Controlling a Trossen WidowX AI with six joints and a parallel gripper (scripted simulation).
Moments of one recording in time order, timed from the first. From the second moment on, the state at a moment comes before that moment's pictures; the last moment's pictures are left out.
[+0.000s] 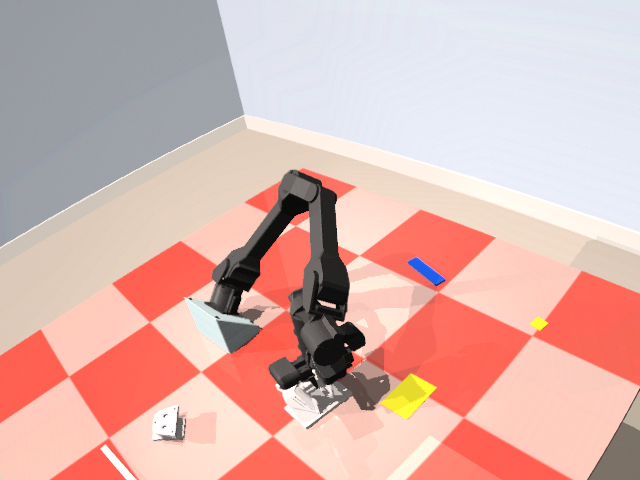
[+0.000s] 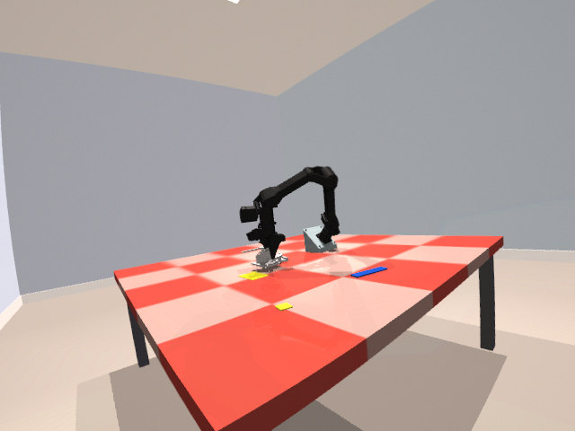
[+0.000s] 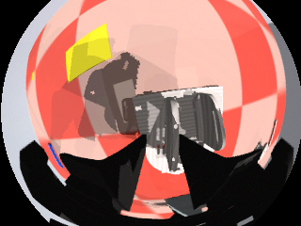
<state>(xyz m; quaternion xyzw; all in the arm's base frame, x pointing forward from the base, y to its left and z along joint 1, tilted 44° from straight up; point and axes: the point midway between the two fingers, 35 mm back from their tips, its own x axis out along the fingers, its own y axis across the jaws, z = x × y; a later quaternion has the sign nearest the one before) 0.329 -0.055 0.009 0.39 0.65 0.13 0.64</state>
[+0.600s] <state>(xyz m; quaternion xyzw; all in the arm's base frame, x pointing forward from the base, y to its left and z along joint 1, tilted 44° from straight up) 0.329 -0.052 0.006 0.39 0.65 0.13 0.64</state>
